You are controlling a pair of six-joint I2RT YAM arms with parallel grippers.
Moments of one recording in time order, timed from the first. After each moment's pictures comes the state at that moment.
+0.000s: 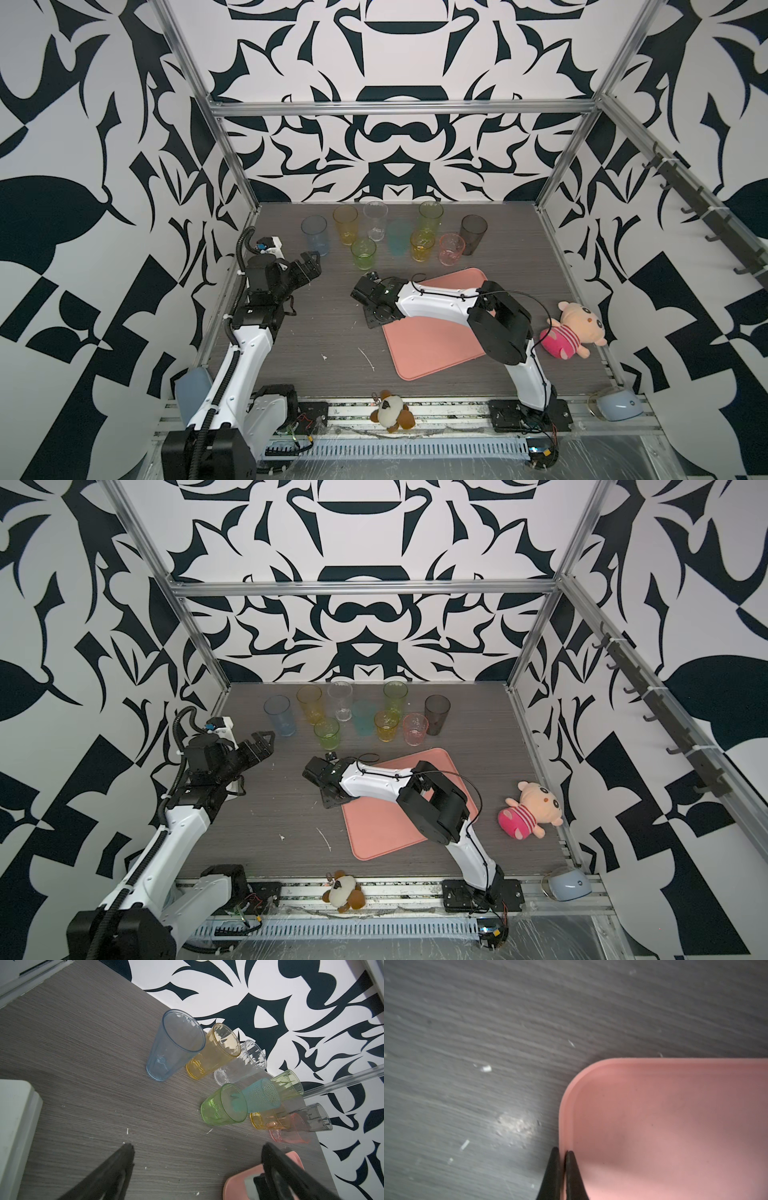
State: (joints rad) left arm 0.00 0.96 0.65 -0.13 0.24 -0.54; right arm 1.03 2.14 1.58 -0.71 0.20 0.72
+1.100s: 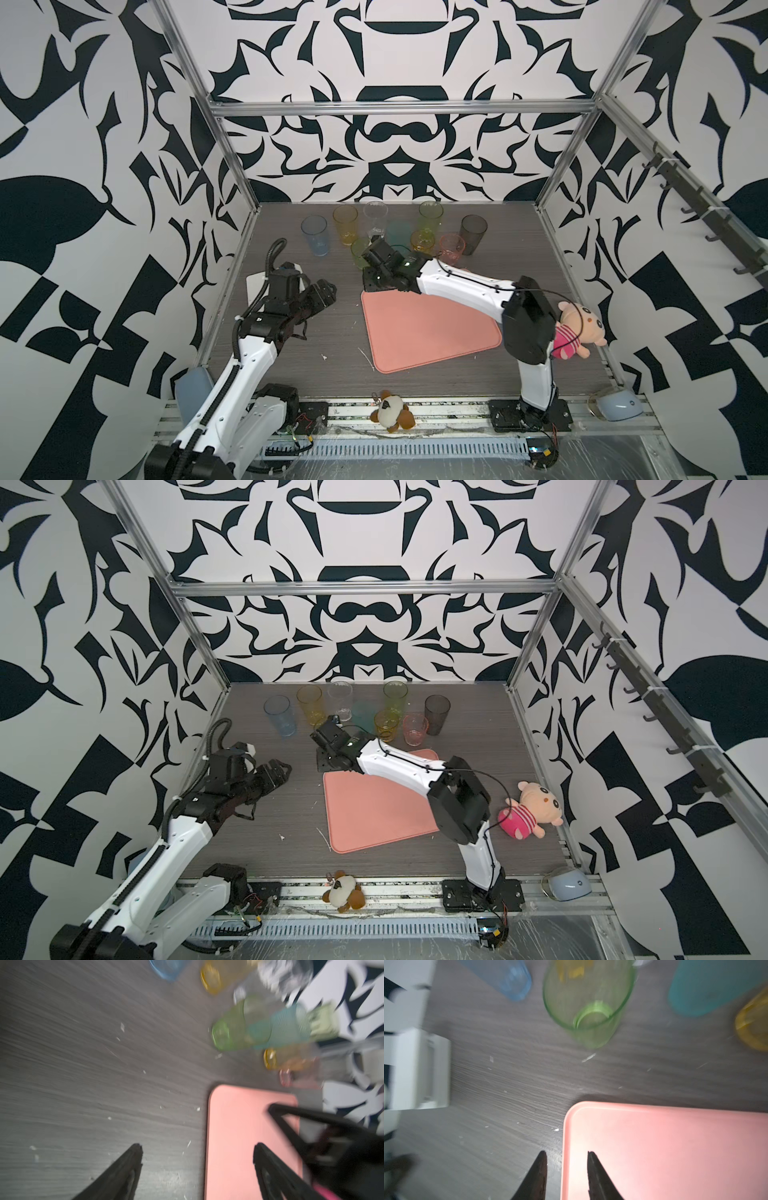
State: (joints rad) left arm -0.29 0.92 0.63 -0.52 0.16 -0.71; right arm 0.92 1.91 1.61 -0.59 0.12 0.69
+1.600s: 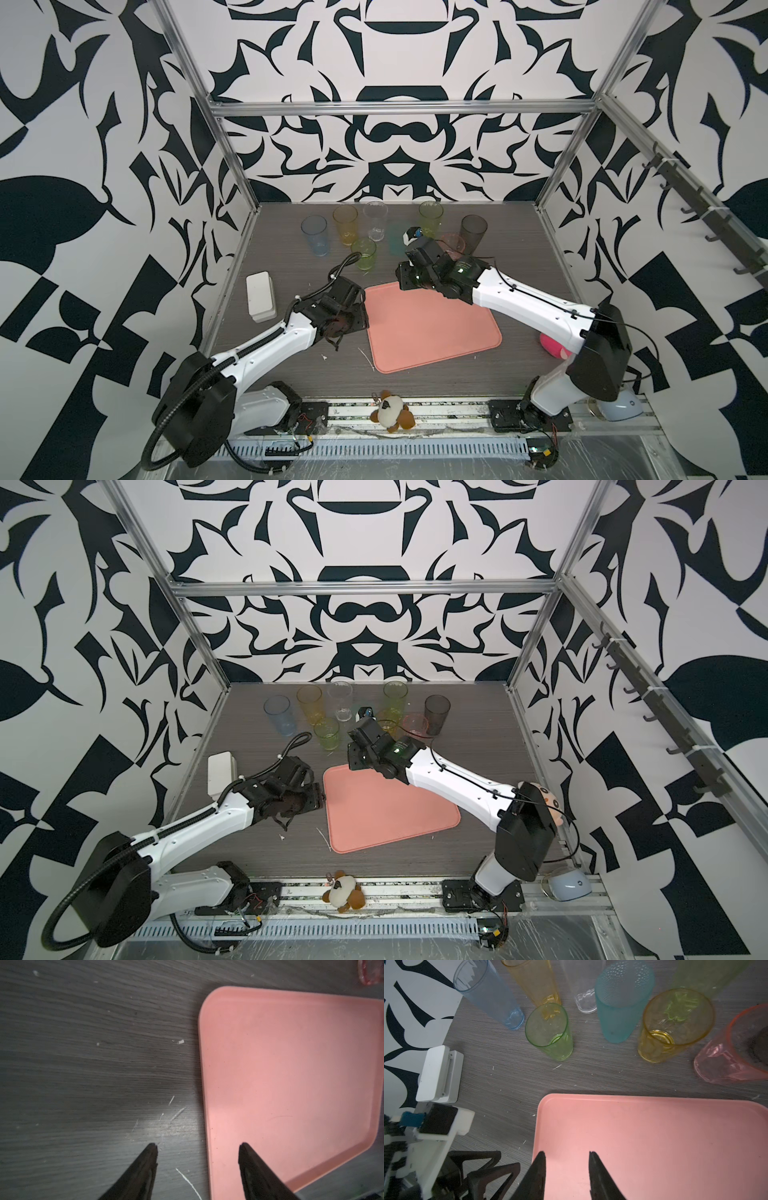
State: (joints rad) left arm -0.67 1.24 0.68 -0.52 0.01 -0.81; right arm 0.84 1.55 1.32 -0.57 0.16 0.60
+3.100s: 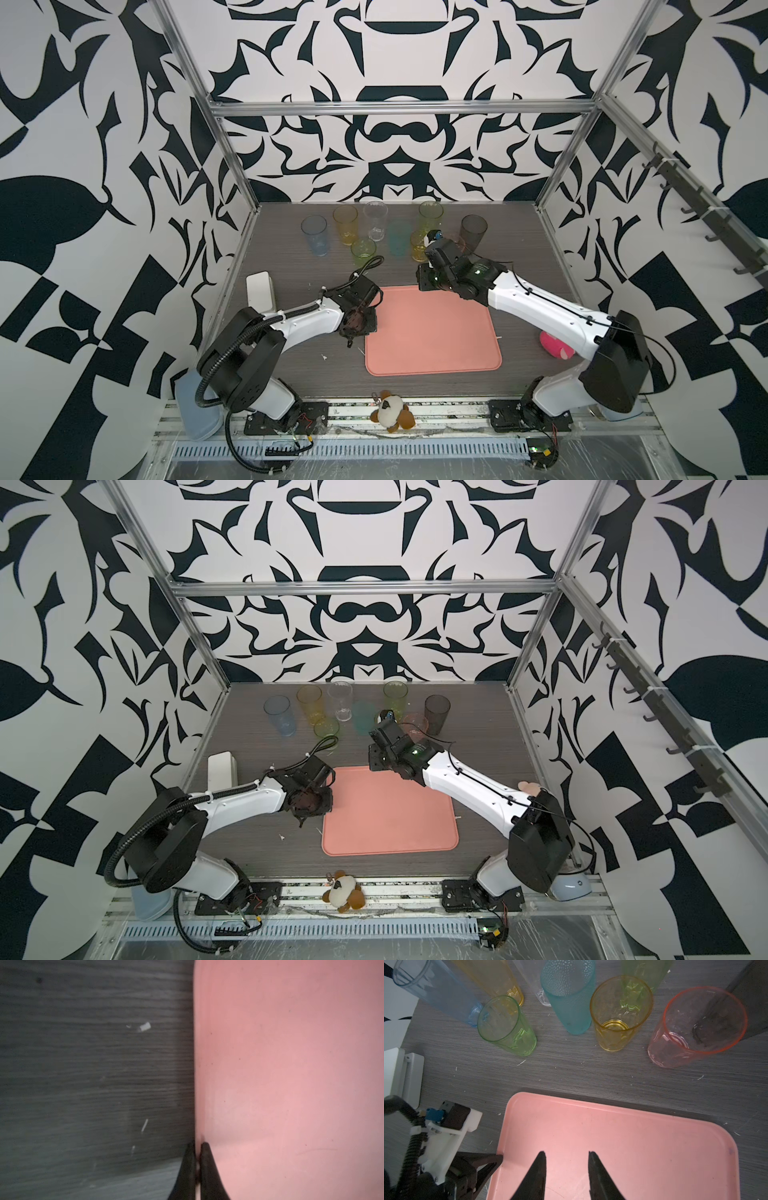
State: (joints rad) left arm -0.69 1.51 0.76 -0.49 0.04 -0.70; right arm 0.75 1.47 1.20 -0.57 0.16 0.57
